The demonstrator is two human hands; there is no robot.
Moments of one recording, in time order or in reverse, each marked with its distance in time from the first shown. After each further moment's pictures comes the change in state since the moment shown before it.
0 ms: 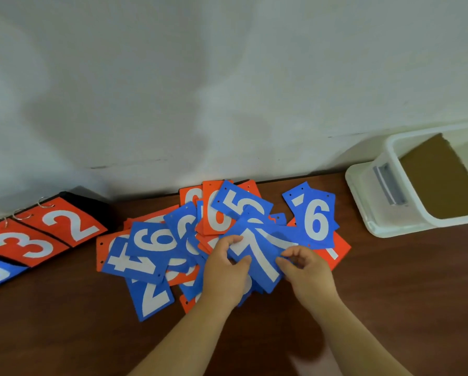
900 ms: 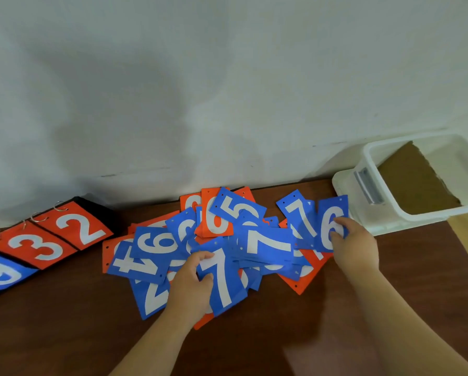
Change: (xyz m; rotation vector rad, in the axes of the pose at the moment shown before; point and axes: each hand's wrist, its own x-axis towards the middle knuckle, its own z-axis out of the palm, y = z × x) left_hand -0.020 -0.023 -0.055 0.225 0.045 -0.057; right_hand 0.045 -0.016 -0.094 -0.426 0.394 -0.164
